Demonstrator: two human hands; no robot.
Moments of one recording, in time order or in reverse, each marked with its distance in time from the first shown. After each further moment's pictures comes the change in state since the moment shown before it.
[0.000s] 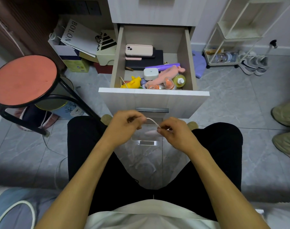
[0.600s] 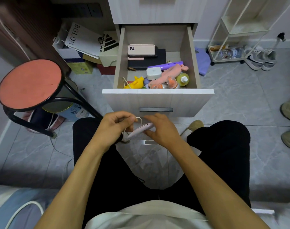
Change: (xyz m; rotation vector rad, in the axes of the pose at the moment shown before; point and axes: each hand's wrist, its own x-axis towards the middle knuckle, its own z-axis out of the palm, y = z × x) left_hand -0.010 -0.013 -0.026 -0.290 0.035 -0.096; right_hand 0.033 -0.018 0.048 -0.101 -0.030 -0.016
